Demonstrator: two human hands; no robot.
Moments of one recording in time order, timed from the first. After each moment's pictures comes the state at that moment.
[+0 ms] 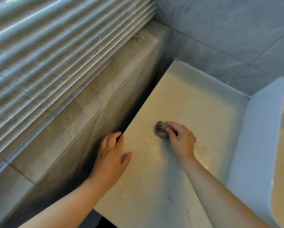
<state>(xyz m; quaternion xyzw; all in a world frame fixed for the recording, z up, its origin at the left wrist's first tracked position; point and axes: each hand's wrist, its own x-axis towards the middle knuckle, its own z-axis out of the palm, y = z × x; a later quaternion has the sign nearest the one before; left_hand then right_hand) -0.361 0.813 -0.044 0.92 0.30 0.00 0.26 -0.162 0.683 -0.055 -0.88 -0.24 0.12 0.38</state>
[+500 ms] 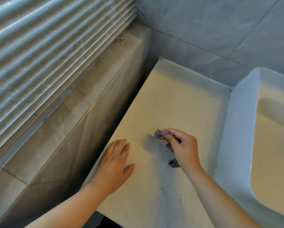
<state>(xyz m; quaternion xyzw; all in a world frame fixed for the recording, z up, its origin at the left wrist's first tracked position) -0.362 0.787 -0.043 0.97 0.18 -0.08 0.17 -0.188 0.633 -0.024 -0.80 -0.17 0.19 0.55</state>
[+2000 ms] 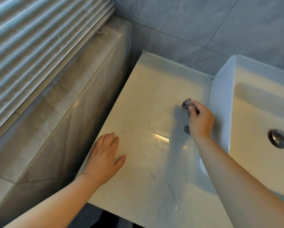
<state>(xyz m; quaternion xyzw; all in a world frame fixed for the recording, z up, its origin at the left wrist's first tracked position) -0.358 0.786 -0.041 0.97 0.17 -0.07 0.14 -0.100 0.588 -0.029 -0.90 -0.08 -0.02 0.43</state>
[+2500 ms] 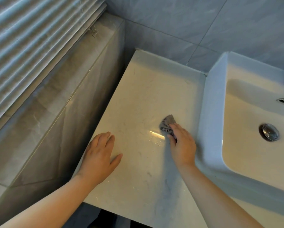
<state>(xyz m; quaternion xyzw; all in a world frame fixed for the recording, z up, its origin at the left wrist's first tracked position) -0.359 0.788 -0.045 0.97 0.17 -0.09 0.13 -0.187 0.565 -0.061 -0.95 -0.21 -0.04 0.24</state>
